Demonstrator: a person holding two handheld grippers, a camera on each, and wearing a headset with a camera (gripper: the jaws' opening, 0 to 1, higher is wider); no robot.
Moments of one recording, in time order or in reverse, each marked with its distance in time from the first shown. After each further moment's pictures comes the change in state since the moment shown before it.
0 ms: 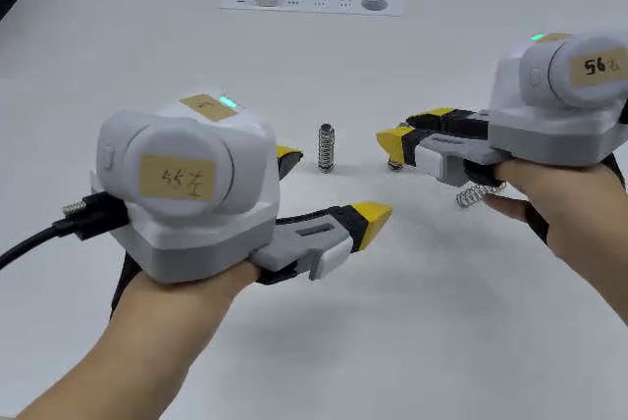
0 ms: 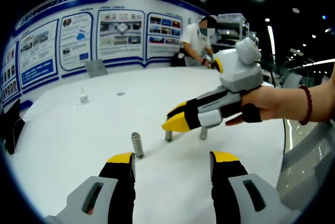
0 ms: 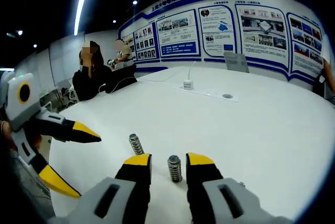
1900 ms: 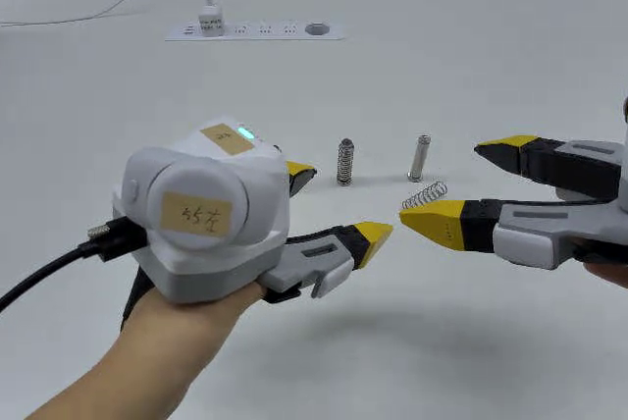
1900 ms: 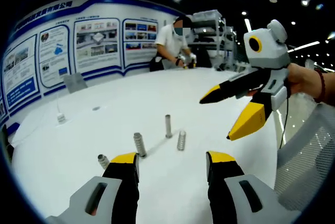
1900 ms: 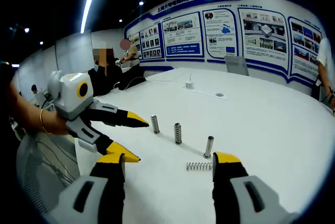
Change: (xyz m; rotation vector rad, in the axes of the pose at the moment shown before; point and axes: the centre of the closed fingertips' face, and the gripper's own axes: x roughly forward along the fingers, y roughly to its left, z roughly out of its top) left arm 0.032 -0.047 0.015 0.137 -0.028 -0.144; right arm -0.124 0.013 -0.019 -0.030 0.021 0.025
